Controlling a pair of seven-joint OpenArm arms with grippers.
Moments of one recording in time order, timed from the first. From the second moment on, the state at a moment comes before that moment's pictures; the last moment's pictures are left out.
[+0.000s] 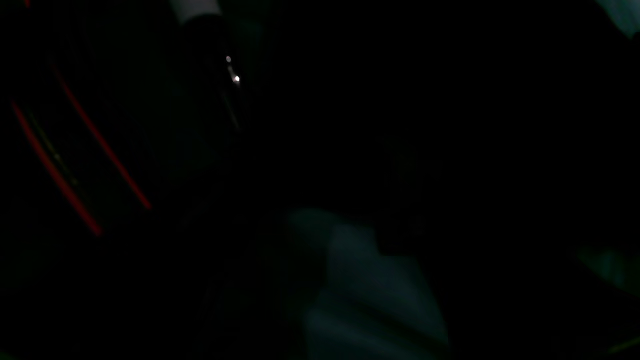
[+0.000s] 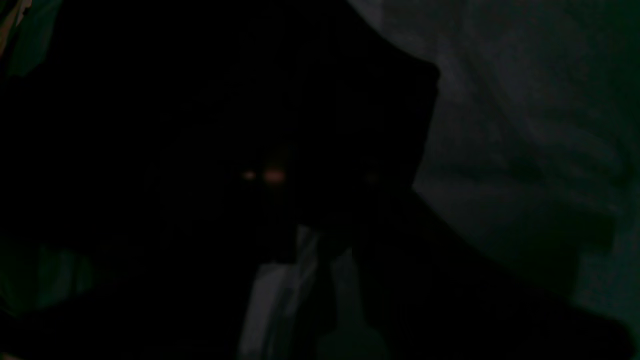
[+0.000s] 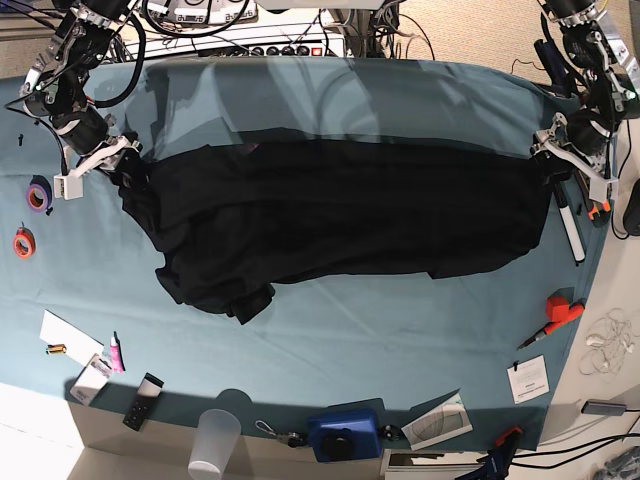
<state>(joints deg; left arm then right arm) 12.7 -11.3 -37.6 88.7 -43.9 -29.7 56.7 -11.1 14.8 41.6 90.7 47.6 38.5 -60.2</state>
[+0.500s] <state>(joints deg) 13.1 -10.7 -38.8 92.4 -48.6 -30.1 66.2 -11.1 14.8 54.1 90.6 53.1 39.9 -65.8</state>
